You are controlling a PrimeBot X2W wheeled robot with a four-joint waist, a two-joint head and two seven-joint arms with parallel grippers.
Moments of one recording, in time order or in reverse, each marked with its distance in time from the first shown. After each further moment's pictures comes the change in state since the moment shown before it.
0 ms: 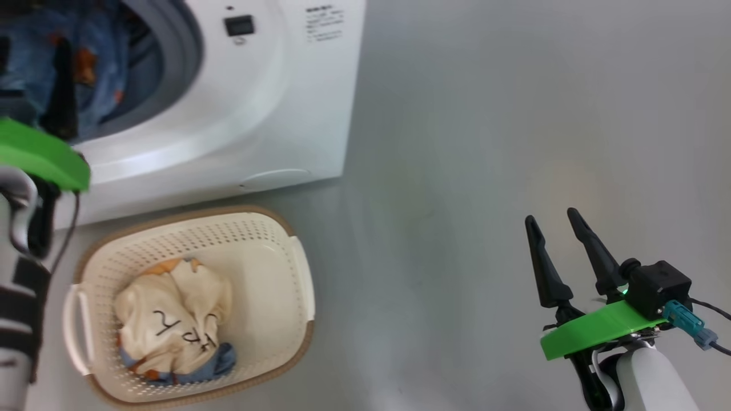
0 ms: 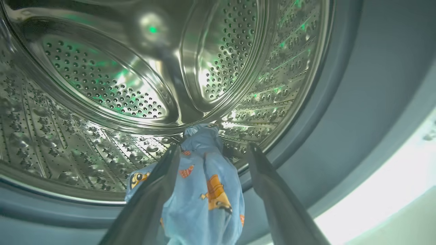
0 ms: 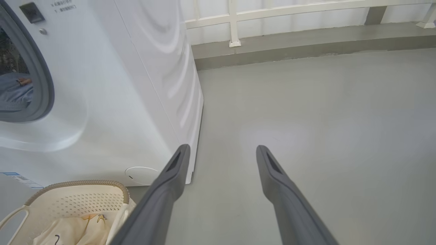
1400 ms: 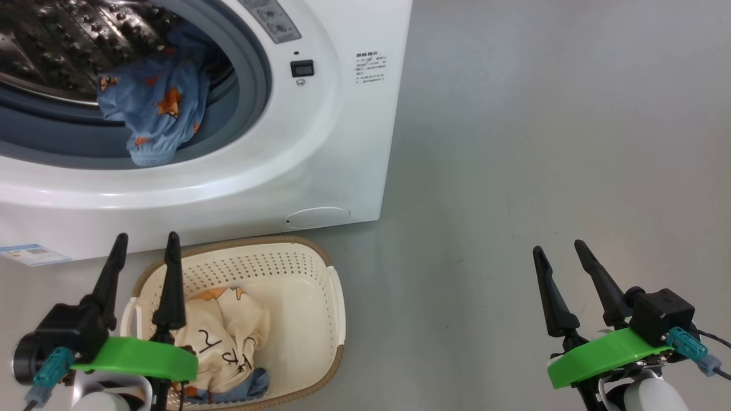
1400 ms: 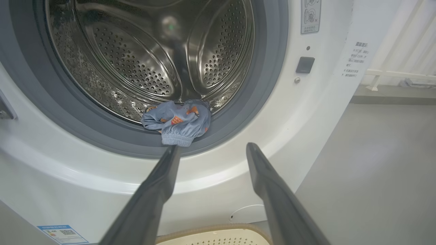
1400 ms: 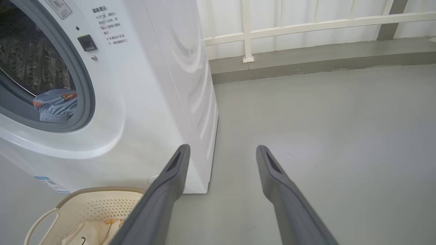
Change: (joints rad) left arm 0.743 -0.126 0.073 -0.665 0.029 0.220 0.000; right arm 0.096 0.011 -0.029 -0.043 -0.011 0.000 0.036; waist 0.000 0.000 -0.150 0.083
